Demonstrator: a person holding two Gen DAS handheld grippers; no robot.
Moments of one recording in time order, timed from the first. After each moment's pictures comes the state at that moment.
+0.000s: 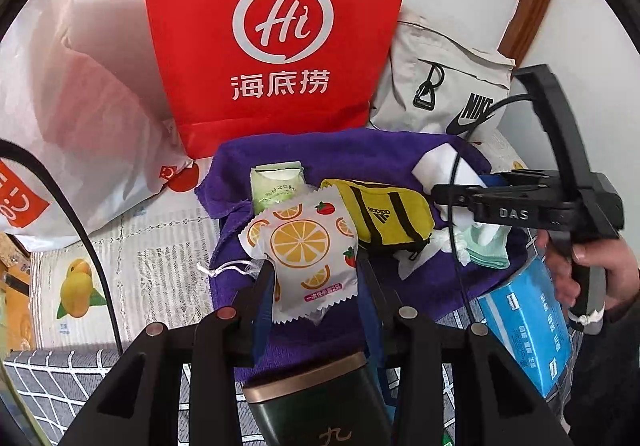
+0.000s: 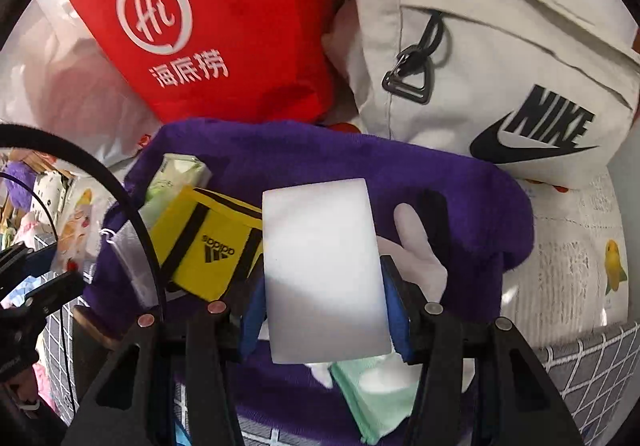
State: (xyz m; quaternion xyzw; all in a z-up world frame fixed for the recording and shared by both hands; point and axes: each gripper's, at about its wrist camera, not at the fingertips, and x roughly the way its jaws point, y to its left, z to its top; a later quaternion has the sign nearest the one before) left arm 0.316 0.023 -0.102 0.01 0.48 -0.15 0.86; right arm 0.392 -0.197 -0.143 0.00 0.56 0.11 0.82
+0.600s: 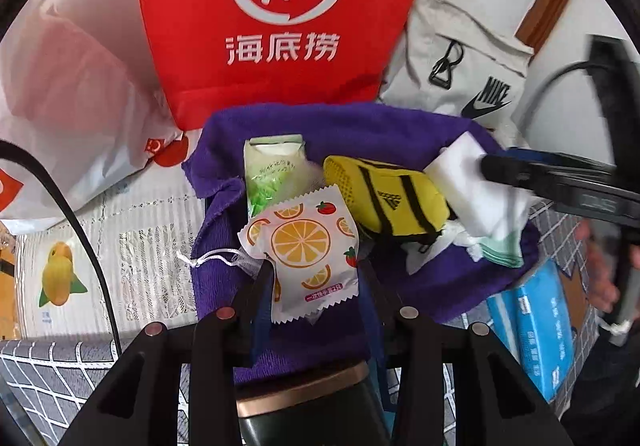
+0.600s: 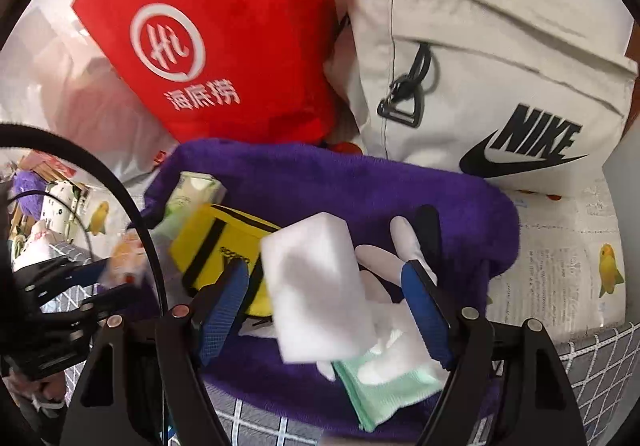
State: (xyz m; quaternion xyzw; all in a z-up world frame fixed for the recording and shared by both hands) left arm 0.333 0.016 -0.128 0.00 0.52 -0.14 0.84; right arm 0.389 -0.209 -0.121 0.02 0.55 0.12 0.83
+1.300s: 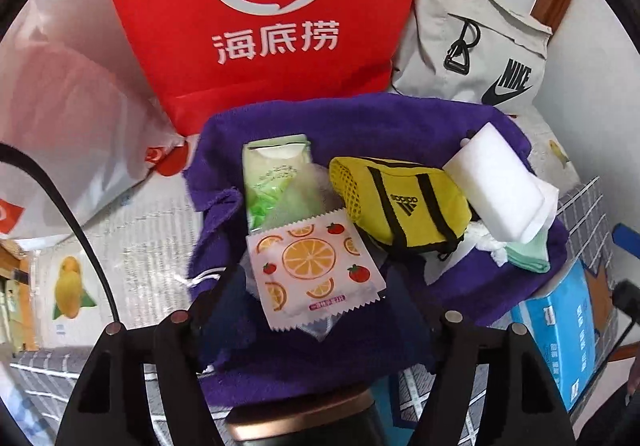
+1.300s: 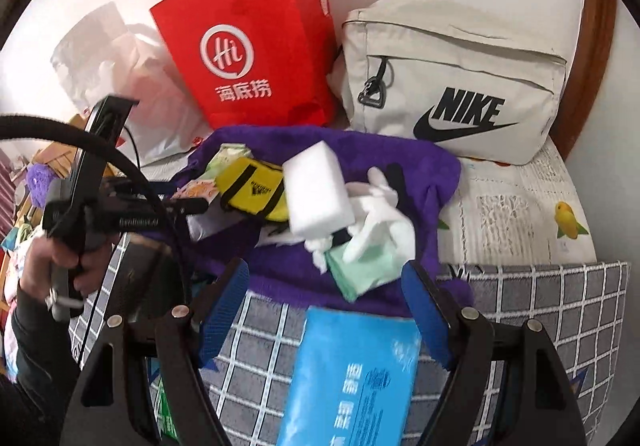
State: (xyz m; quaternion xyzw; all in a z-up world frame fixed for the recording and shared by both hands) left arm 0.344 -0.005 -0.134 0.05 0.53 -0.10 0.84; right arm 0.268 -0.240 -0.076 0.02 0.49 0.13 0.86
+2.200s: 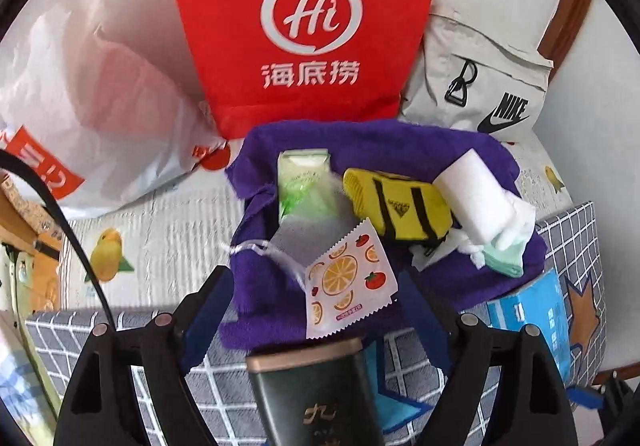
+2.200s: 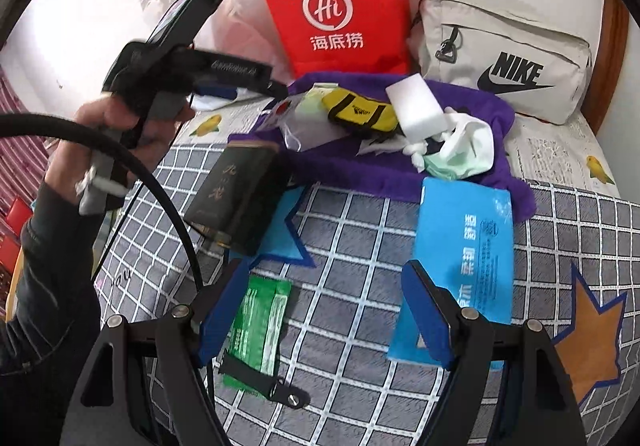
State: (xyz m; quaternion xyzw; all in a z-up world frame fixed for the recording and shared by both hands) left arm 0.312 0.011 -0.093 0.02 0.51 -0.07 0.86; right arm 0.143 -0.189 -0.074 0.02 0.49 0.21 0.85
